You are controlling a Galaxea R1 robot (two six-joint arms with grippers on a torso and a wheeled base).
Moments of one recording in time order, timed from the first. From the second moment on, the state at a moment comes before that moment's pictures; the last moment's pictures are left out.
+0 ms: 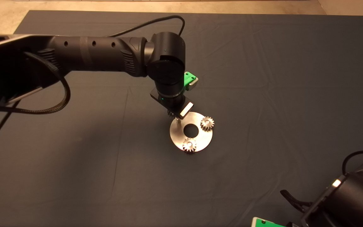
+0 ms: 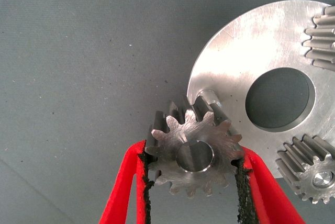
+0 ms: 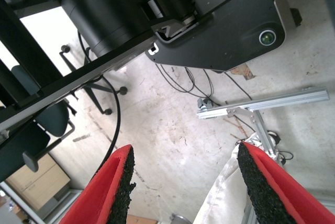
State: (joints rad) left arm -0.44 2.81 -1.18 0.42 1.53 -0.96; right arm -0.07 2.41 -0.36 -0.20 -1.53 1.07
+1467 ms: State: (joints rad) left arm -0.44 2.83 -1.17 0.42 1.53 -1.02; right arm -0.09 2.41 -0.36 -0.19 -1.53 1.07
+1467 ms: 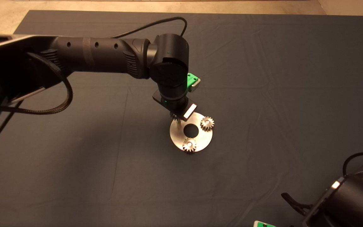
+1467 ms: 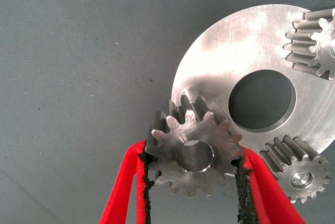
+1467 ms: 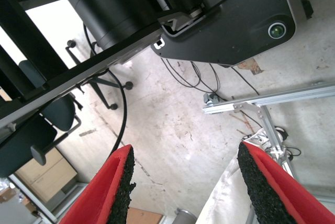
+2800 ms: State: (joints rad) left arm -0.40 2.85 -1.16 0.43 1.50 -1.04; right arm -0.11 2.41 -0.36 -0.19 -1.53 1.07
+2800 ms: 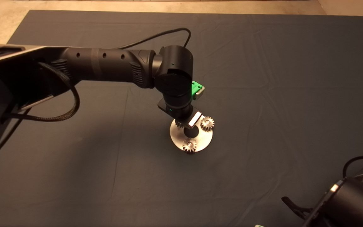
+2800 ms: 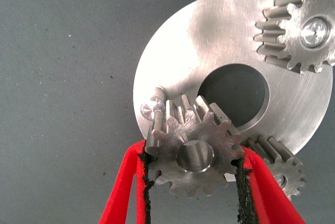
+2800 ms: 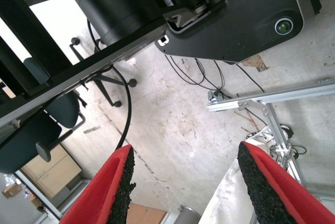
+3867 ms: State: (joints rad) left arm -0.40 2.81 -1.16 0.48 1.50 -1.04; right arm -0.11 2.41 -0.36 -0.19 -1.53 1.07
